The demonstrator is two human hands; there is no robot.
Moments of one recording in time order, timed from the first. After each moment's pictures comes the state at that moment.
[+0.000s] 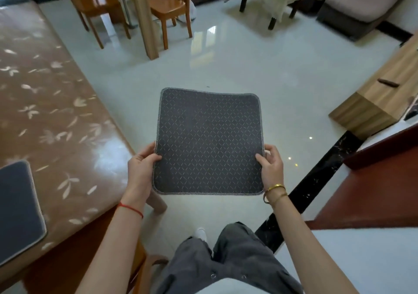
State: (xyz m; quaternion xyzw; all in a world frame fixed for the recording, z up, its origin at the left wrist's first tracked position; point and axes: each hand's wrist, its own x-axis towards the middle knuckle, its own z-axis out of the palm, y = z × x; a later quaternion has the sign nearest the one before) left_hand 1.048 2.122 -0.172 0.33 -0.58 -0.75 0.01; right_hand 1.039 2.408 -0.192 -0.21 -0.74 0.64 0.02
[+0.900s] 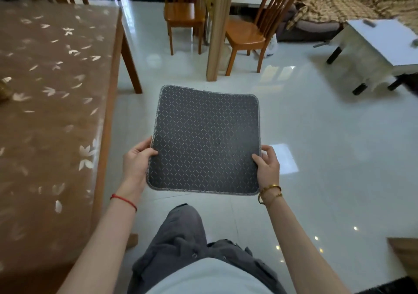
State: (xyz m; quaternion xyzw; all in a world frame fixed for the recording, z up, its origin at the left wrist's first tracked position) left_hand 0.728 2.151 -0.179 0.45 -0.50 -0.72 0.19; right_hand 0.592 2.409 -0.185 -0.02 -0.76 0.63 -0.13
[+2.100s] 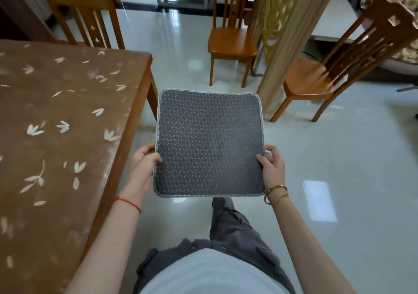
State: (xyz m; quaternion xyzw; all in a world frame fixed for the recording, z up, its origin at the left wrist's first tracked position) left_hand 0.284 1.772 -0.189 0.55 -0.49 -0.64 0.20; right_hand 0.087 1.989 -0.216 0.07 -0.74 0.62 -0.24
